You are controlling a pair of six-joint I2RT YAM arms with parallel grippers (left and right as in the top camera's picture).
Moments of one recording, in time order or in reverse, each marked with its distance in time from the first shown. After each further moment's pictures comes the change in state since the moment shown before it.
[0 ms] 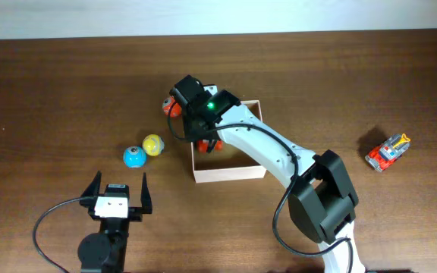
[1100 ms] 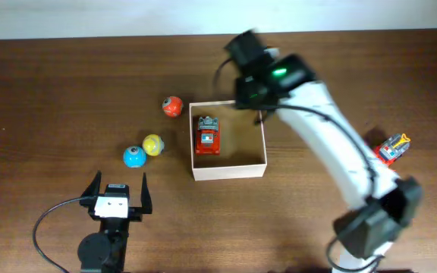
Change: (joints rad) left arm 0.000 0.000 0.000 0.000 0.000 0.000; right arm -0.245 -0.253 0.122 -0.299 0.048 -0.032
